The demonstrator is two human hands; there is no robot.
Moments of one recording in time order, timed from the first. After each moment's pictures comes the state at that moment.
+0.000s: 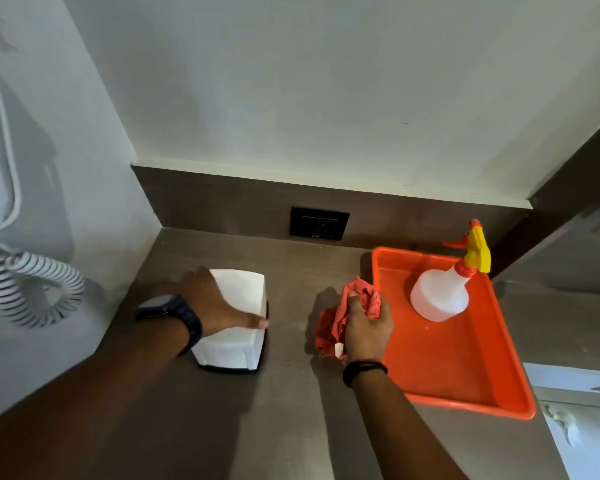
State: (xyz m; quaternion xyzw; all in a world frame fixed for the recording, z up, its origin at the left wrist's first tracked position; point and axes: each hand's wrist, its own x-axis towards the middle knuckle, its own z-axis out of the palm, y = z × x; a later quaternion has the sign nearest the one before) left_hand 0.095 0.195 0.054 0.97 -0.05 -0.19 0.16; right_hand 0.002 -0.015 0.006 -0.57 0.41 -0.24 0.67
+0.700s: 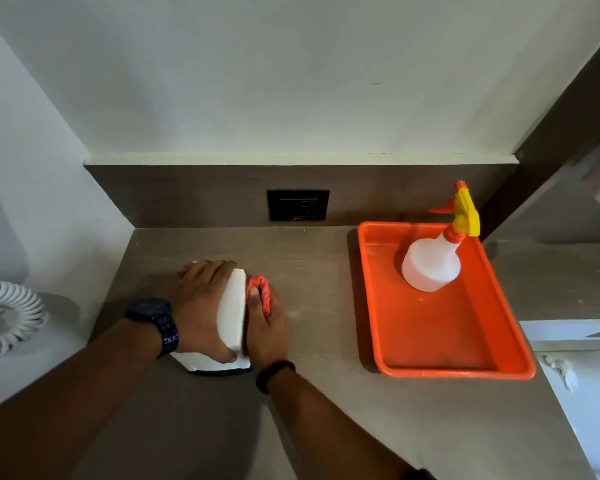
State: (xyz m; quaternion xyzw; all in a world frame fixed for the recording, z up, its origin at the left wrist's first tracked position) left_hand 0.103 0.188 0.036 0.93 -0.35 -0.13 -0.01; right_hand 0.021 0.088 -0.018 -0.62 0.32 -0.05 0.71
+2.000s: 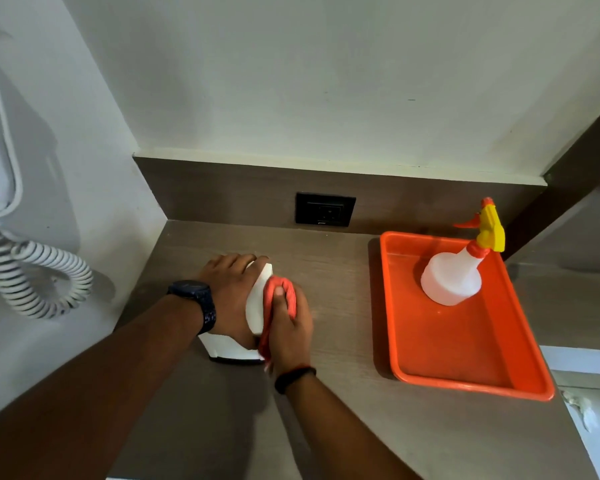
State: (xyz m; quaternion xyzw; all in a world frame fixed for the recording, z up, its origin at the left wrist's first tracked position) left_hand 0.105 0.189 0.028 0.93 -0.36 -0.11 -0.01; right_hand 0.009 0.095 -0.008 -0.58 0.30 -0.10 0.75
